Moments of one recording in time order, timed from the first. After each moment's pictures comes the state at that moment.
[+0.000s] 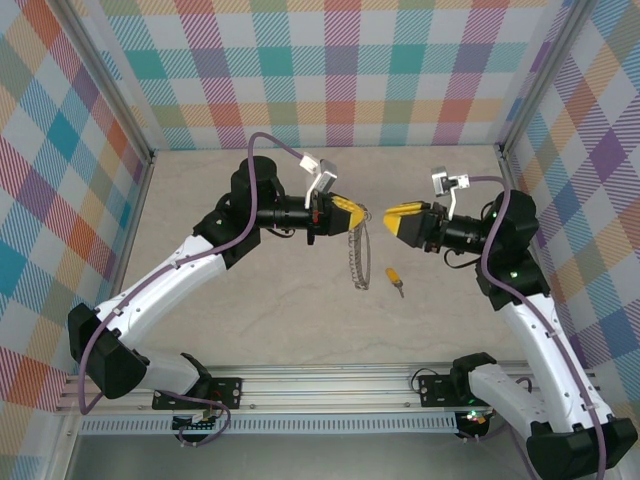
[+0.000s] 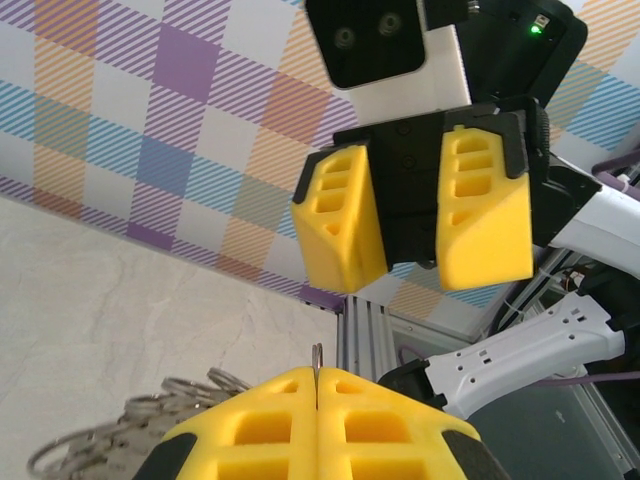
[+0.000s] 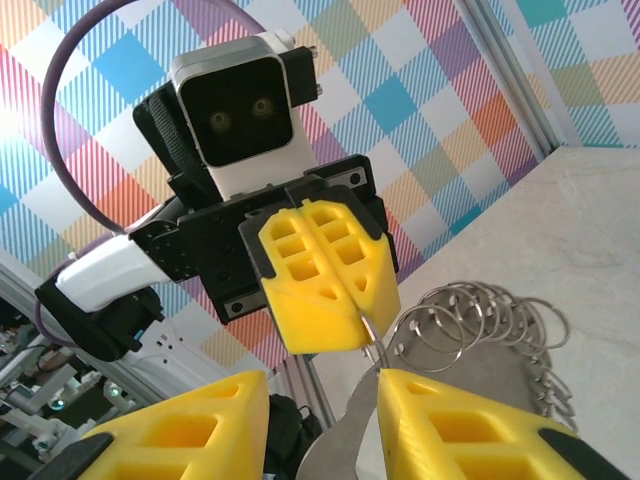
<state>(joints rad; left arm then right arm) -0.69 1.37 1.33 -0.09 0.83 -0.25 0.25 0.88 0.97 -0.04 -1.05 0.66</state>
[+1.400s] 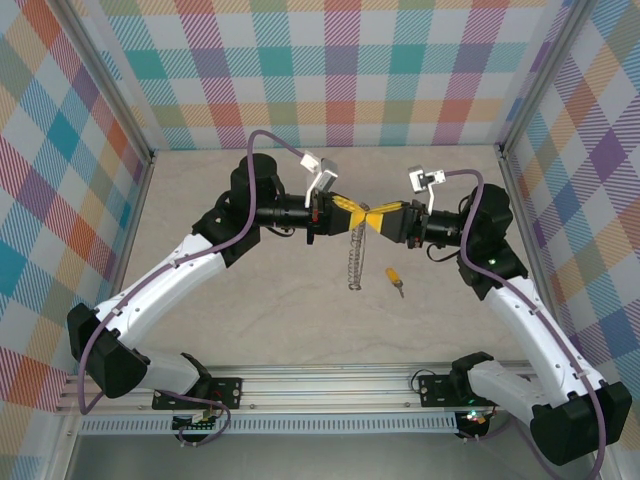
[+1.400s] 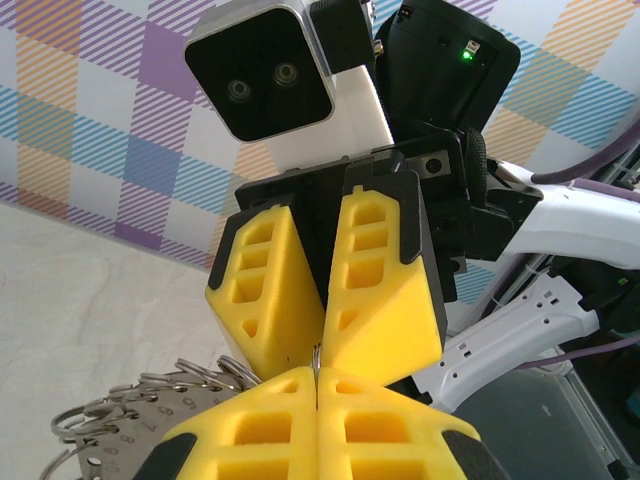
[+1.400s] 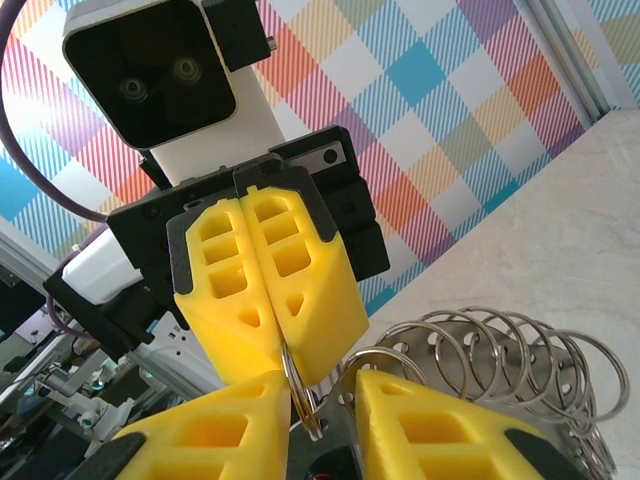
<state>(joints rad) -0.70 1.37 1.35 -0.11 0.85 -0.25 0.34 0.99 0.94 0.10 -1.05 0.71</state>
